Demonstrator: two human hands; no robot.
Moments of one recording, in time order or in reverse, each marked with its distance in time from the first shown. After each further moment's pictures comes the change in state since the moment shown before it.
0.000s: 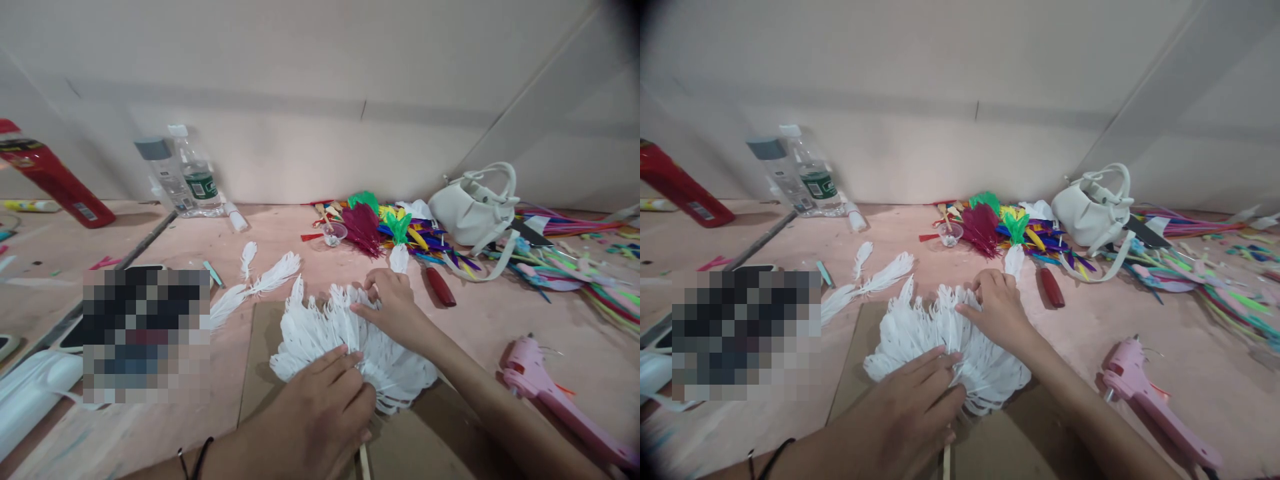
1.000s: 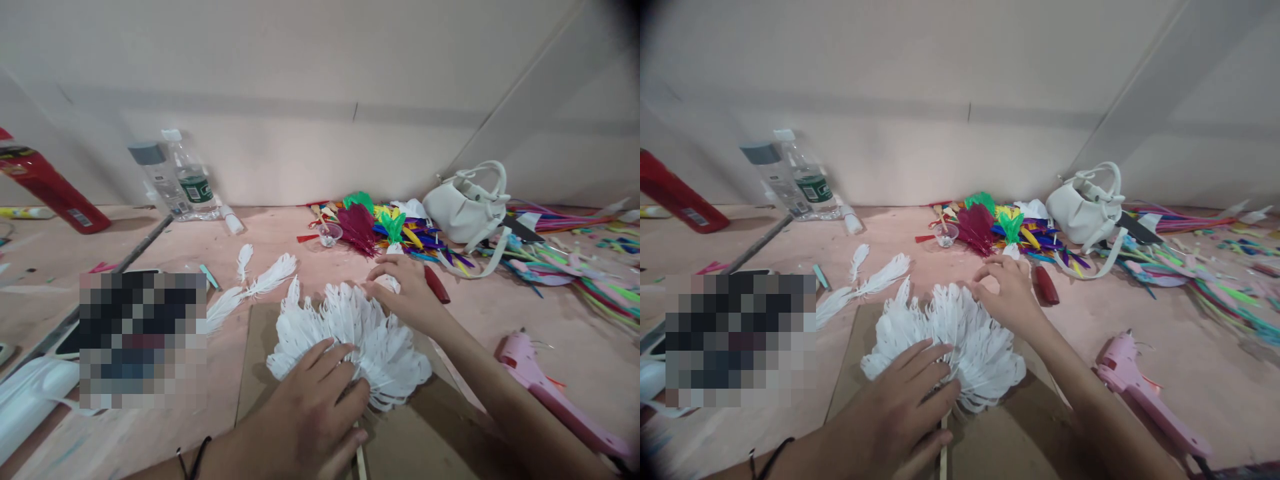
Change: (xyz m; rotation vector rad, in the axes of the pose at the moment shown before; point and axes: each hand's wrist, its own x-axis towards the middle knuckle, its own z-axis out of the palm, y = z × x) left_hand 0.001 0.000 -0.009 -0.029 0.025 -0.039; right_hand 0.012 0.007 -0.032 0.093 0.101 0.050
